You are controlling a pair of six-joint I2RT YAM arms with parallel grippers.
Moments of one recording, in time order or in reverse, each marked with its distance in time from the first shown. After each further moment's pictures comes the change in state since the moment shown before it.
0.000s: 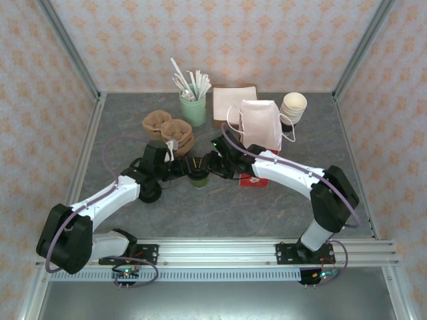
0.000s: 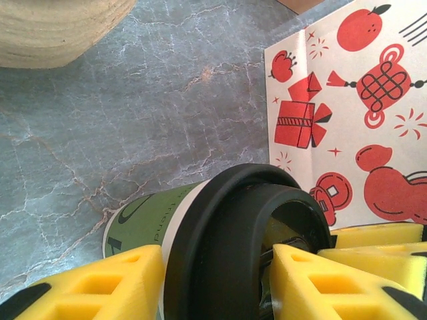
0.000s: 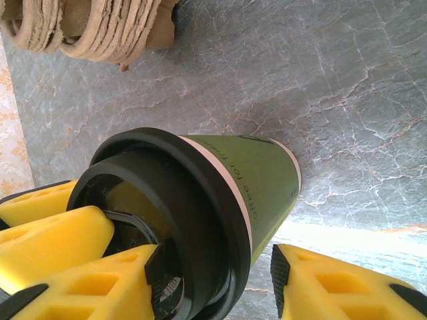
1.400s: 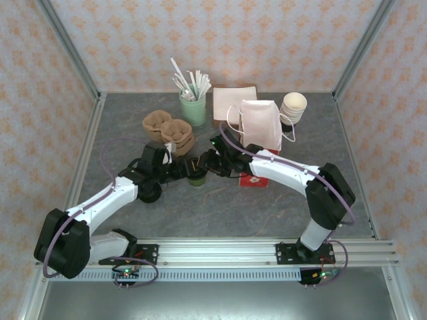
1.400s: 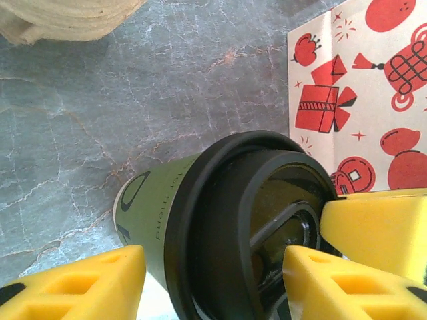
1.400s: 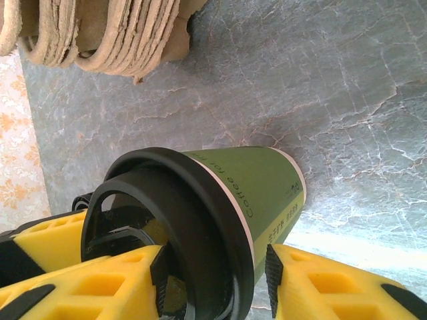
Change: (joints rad) left arm 0.005 -0.041 0.024 -0.132 -0.013 0.028; right arm -0.008 0.039 0.018 0.051 -0.013 0.002
